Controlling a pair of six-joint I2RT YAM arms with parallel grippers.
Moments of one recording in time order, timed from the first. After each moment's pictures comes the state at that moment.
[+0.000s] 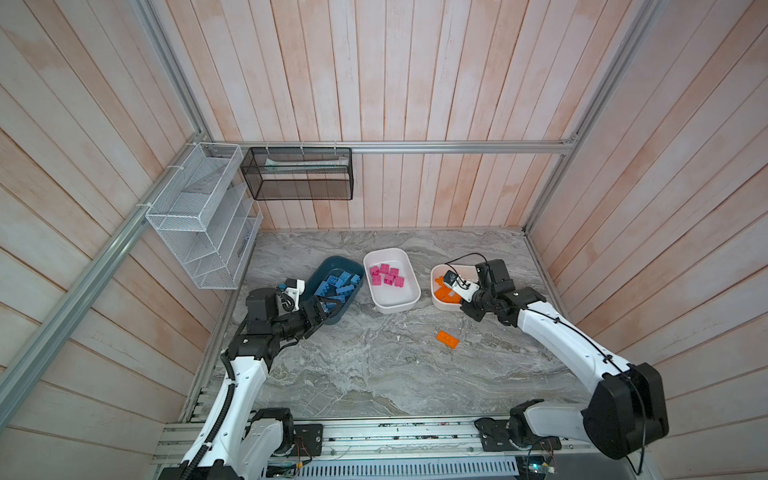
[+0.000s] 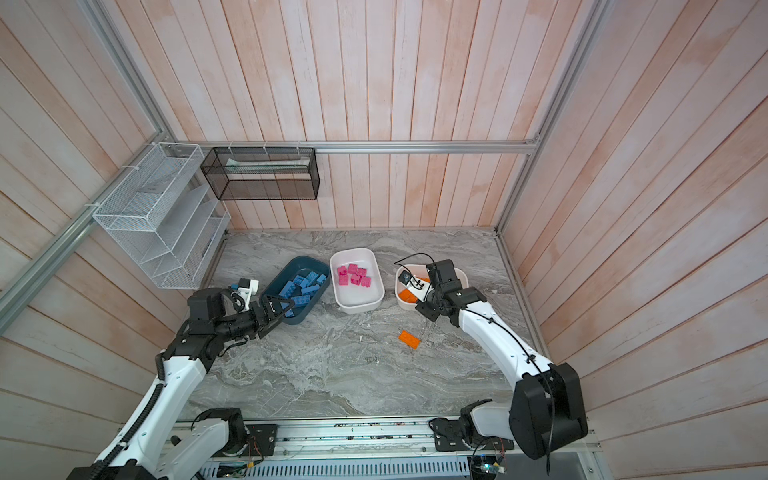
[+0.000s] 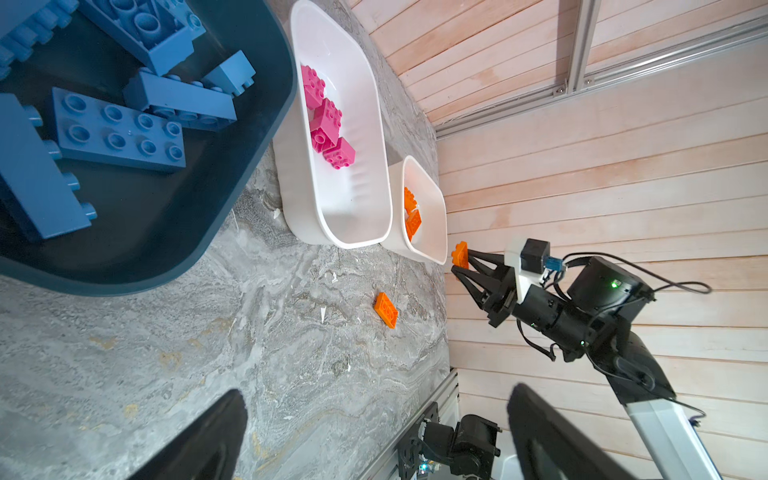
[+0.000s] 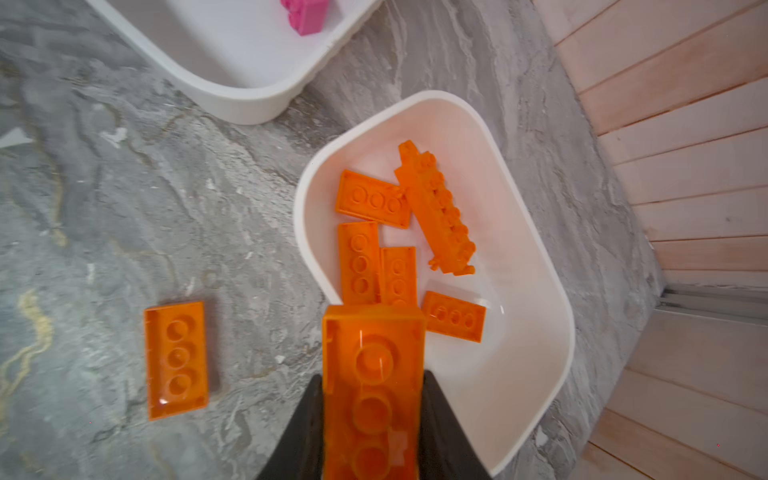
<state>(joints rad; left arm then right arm) 0.02 0.93 0.66 -0.36 0.85 -0.69 0.34 1.35 0.98 -0.56 0.03 -0.67</state>
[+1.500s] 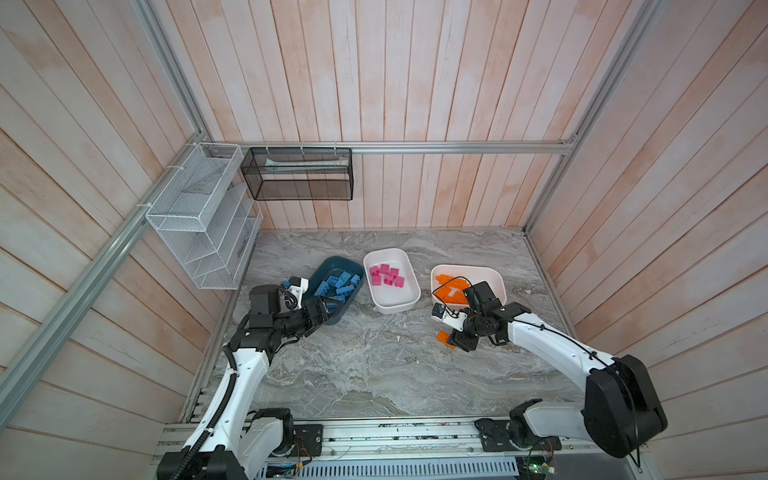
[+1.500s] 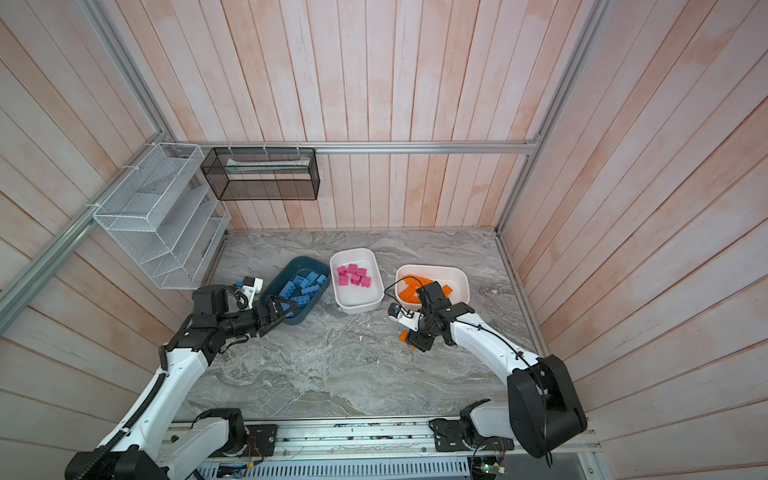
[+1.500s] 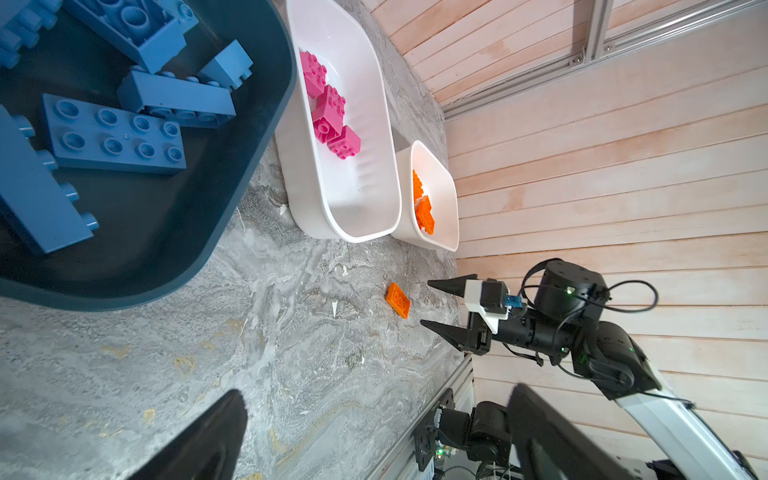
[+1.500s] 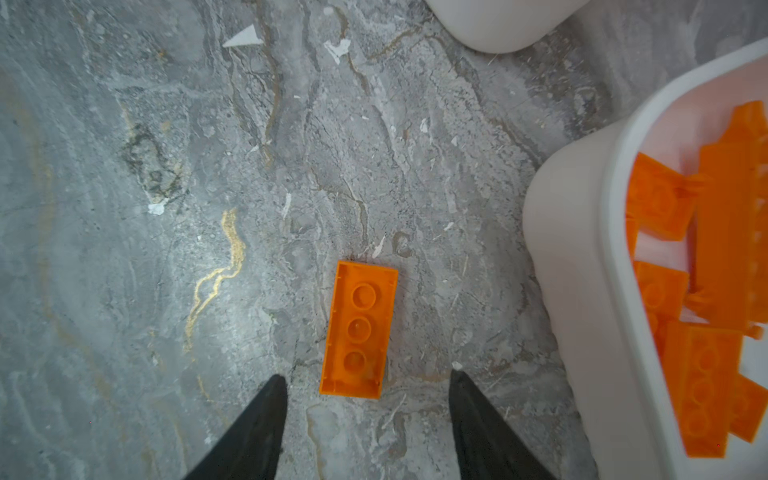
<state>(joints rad) 0.01 0.99 0.69 -0.41 0.86 -0.59 0.43 1.35 0.79 -0.61 -0.20 -0.68</state>
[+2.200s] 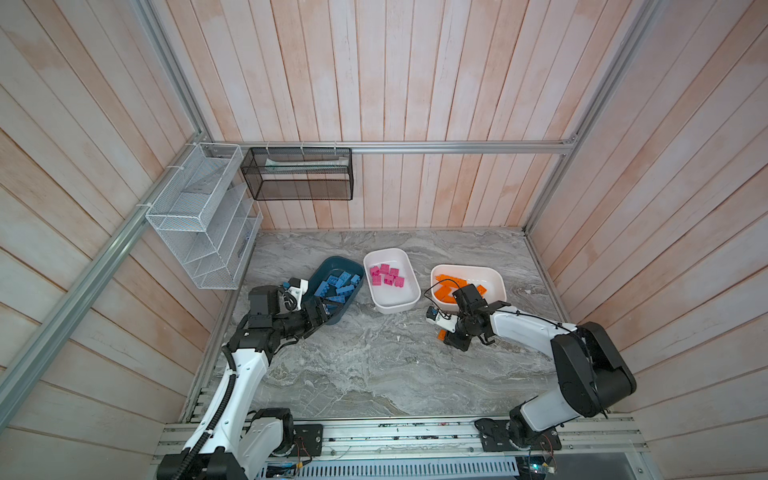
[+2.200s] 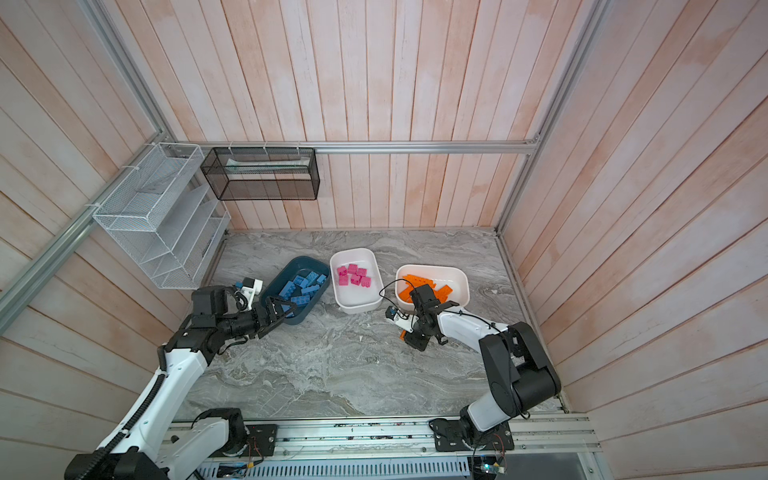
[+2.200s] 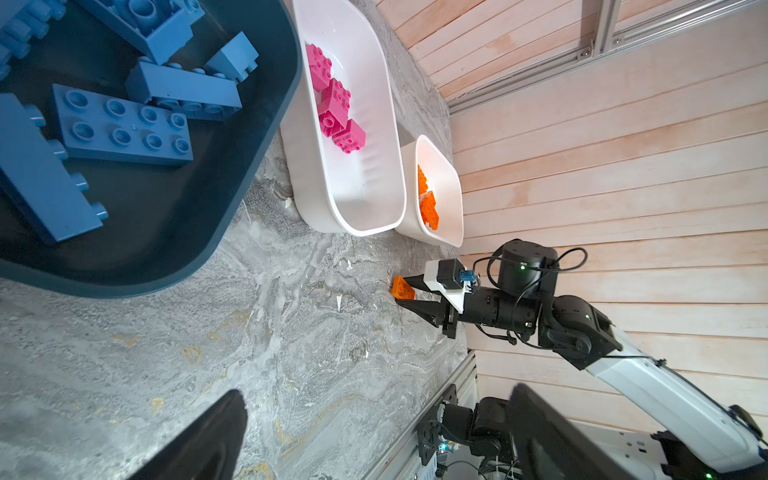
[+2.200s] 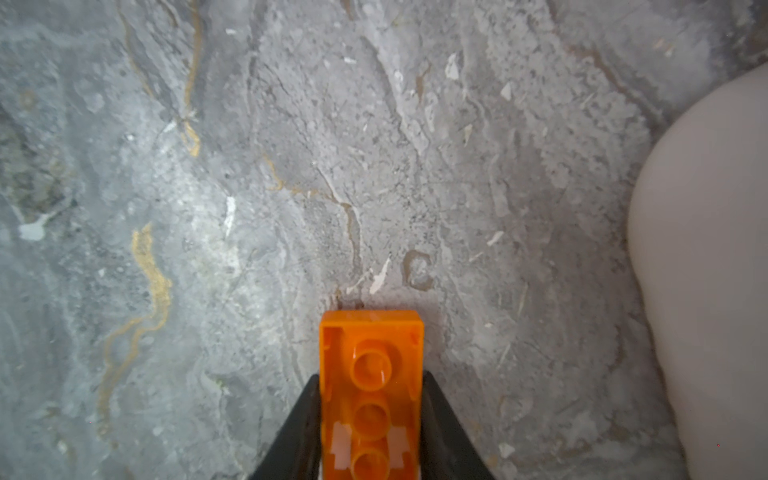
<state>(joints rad) 0.02 0.98 0.69 -0.45 0.86 -0.56 0.43 1.55 0.78 -0.50 -0.18 -0.64</state>
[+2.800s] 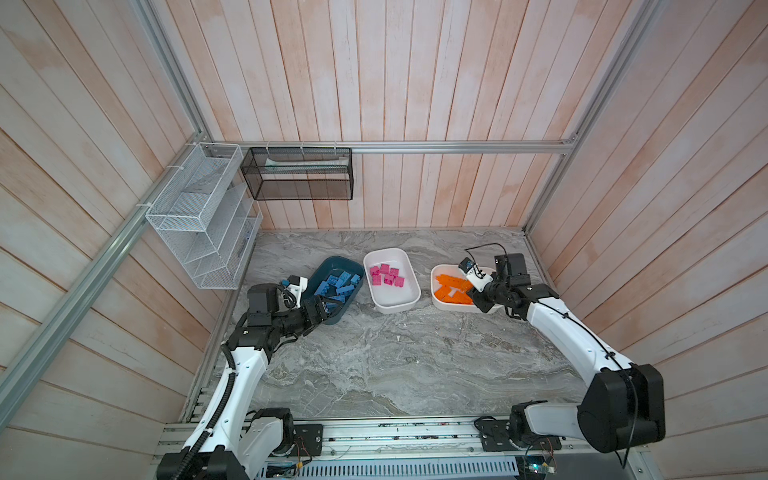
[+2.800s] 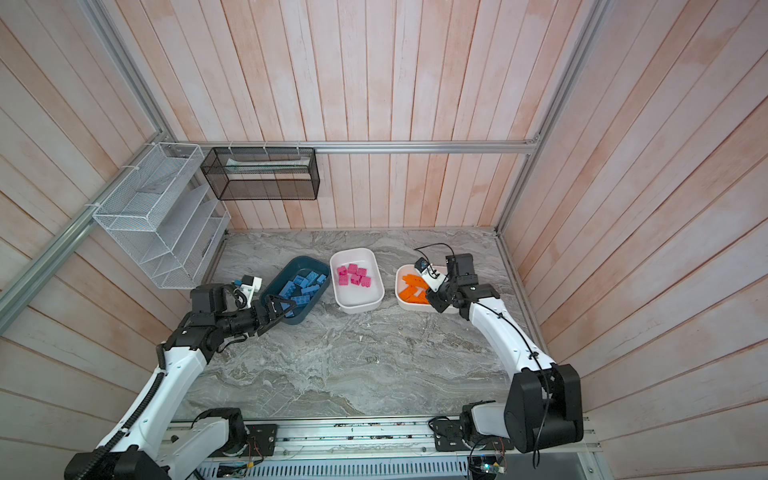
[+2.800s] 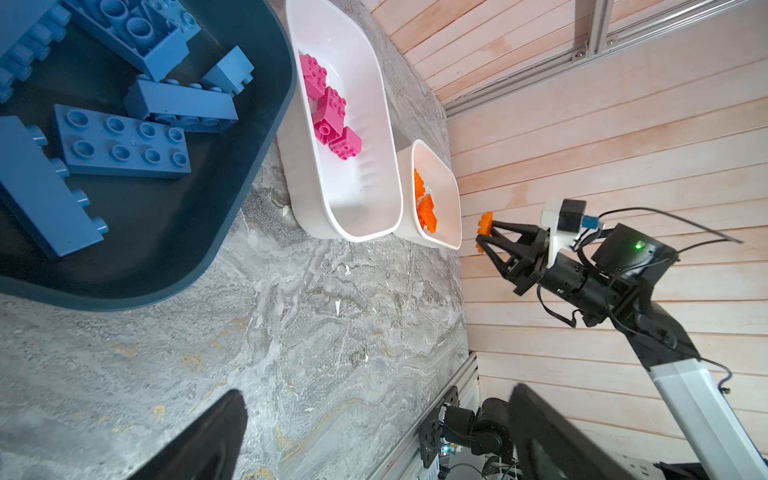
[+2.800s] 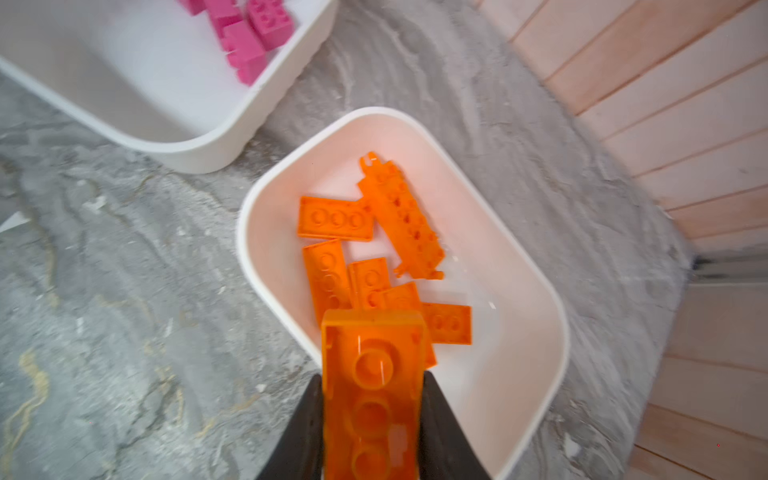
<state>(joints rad) 0.02 1.00 0.71 -0.44 0.86 -0.55 0.17 1.35 1.01 -0.50 -0.13 -0.58</state>
